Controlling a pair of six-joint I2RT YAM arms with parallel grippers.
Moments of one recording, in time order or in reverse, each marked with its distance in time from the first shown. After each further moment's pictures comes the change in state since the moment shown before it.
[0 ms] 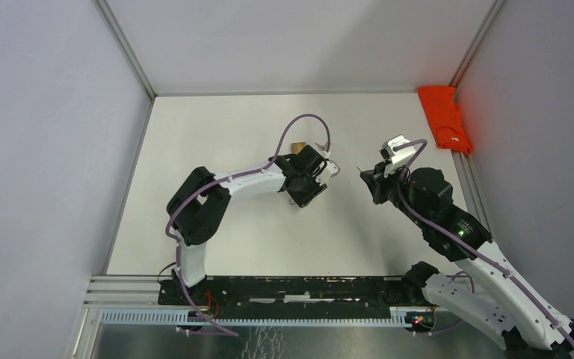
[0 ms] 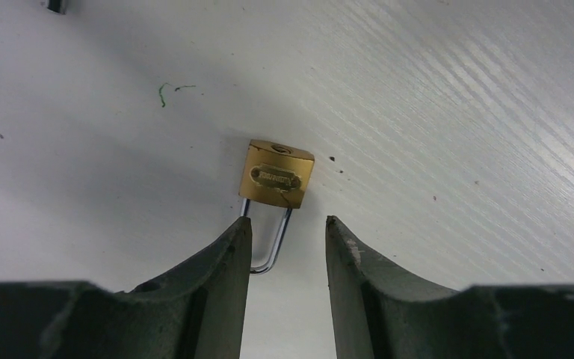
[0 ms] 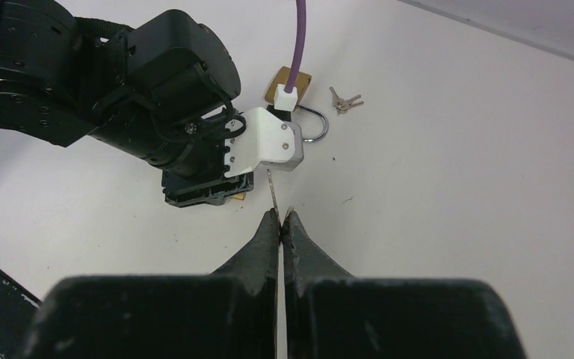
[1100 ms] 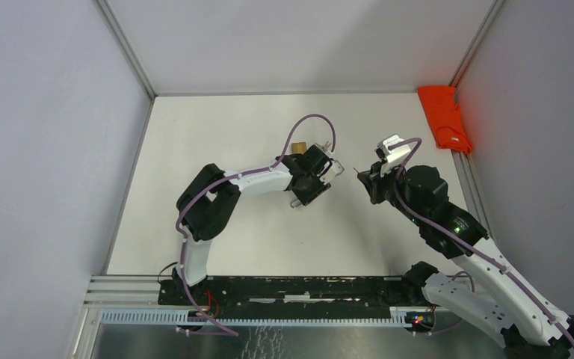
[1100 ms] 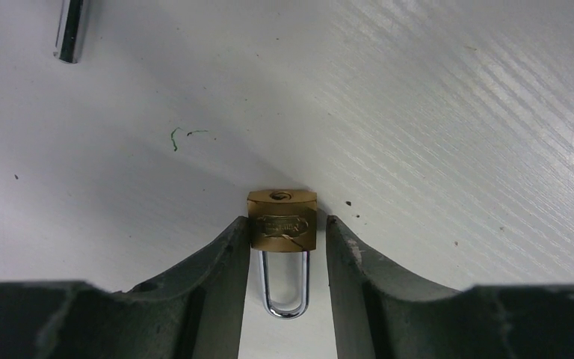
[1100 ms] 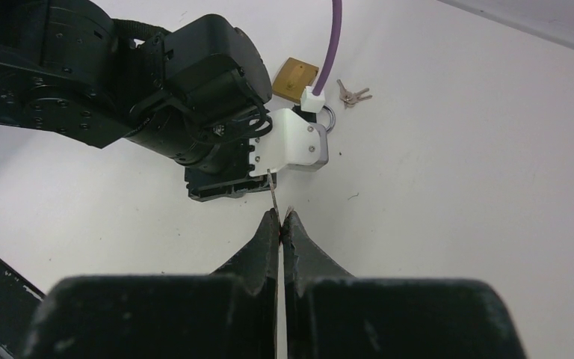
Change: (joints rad) left arm -0.013 0.080 0.061 0.019 -0.053 0.021; right arm 0.000 0.026 0.000 0.000 -0.017 -0.003
